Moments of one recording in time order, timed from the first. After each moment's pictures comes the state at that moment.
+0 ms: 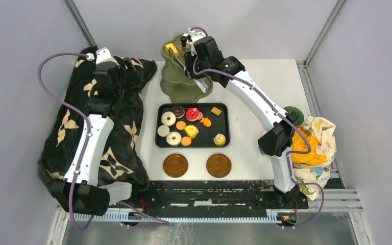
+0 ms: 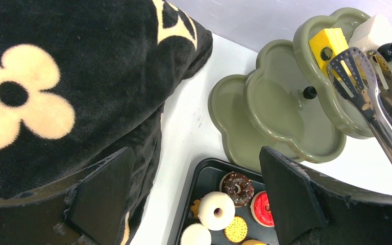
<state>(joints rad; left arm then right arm) -0.09 1.21 1.31 -0.45 -0.26 -0.38 0.70 2.09 2.33 -0.78 0.11 0.26</state>
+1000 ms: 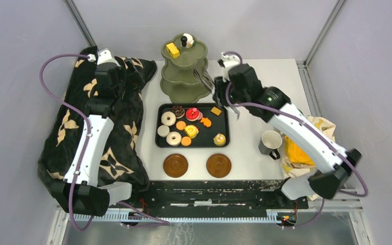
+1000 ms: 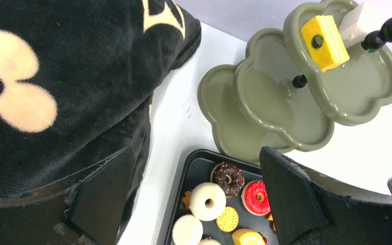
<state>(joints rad) -0.09 1.21 1.31 -0.46 -0.21 -0.41 0.73 1.51 1.68 -0.71 0.16 0.26</state>
